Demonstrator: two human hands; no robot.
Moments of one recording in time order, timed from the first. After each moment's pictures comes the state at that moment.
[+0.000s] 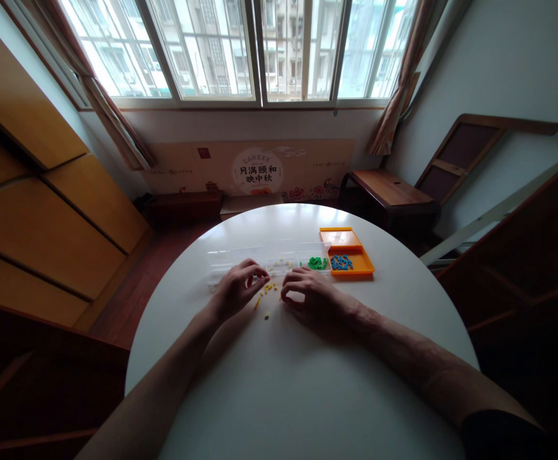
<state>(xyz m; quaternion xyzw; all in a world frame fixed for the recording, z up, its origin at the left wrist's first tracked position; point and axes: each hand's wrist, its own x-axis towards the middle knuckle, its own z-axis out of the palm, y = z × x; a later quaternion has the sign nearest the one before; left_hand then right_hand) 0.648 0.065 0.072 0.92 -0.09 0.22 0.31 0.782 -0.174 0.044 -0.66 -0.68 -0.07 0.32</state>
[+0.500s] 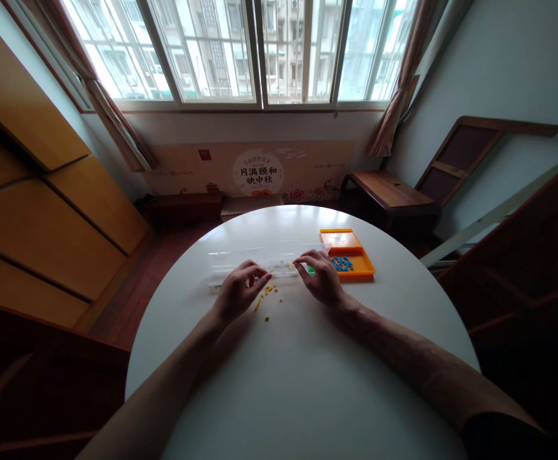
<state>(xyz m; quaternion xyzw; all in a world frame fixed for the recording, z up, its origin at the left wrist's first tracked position) 0.651 0.057 0.065 0.90 -0.04 0.26 0.35 0.796 -0.168 0.033 -0.77 -0.44 -0.19 0.44</state>
